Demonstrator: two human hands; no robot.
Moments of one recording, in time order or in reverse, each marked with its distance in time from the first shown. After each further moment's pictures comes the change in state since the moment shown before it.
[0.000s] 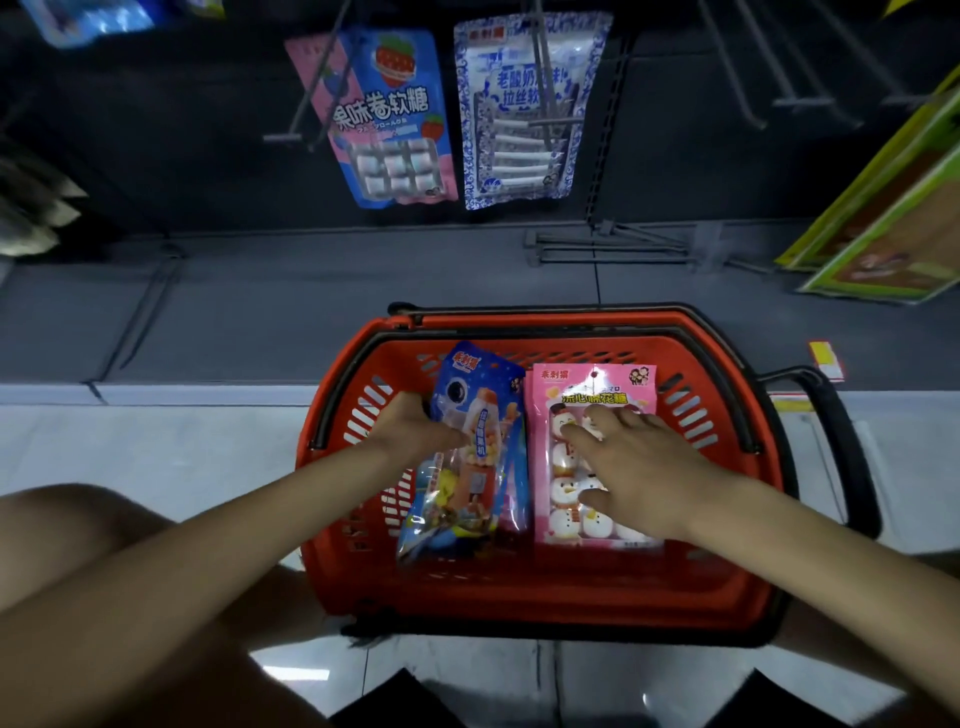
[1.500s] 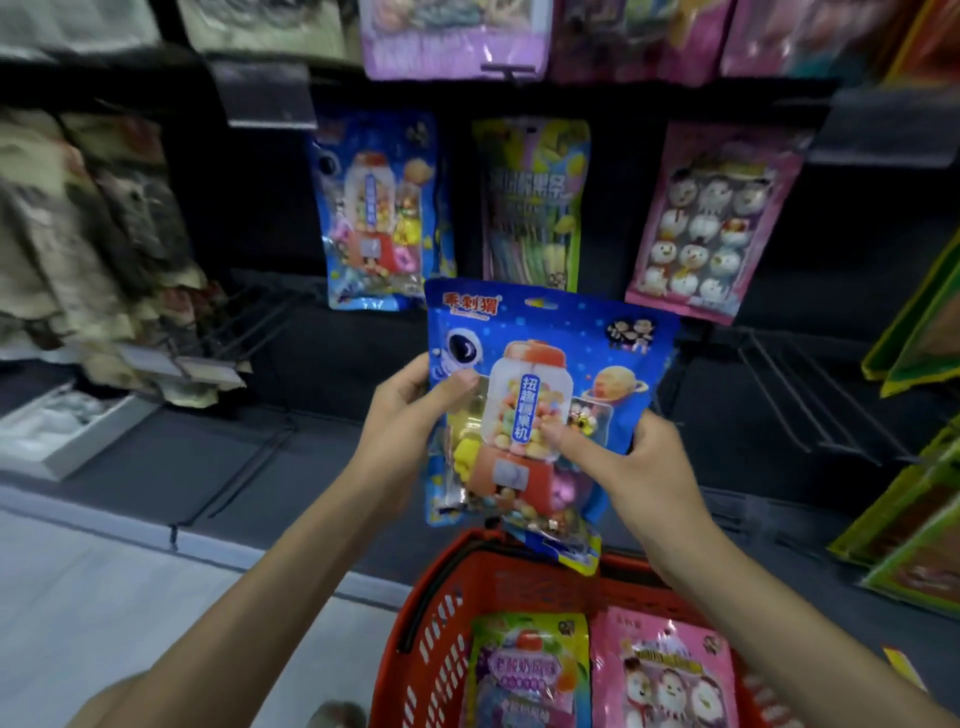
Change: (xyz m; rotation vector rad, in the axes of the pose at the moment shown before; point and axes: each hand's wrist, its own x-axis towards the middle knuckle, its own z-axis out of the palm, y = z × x) left_hand -0.111 0.088 -0.192 -0.905 0.273 0.820; right_hand 0.003 -0.107 -0.208 1.360 0.879 -0.274
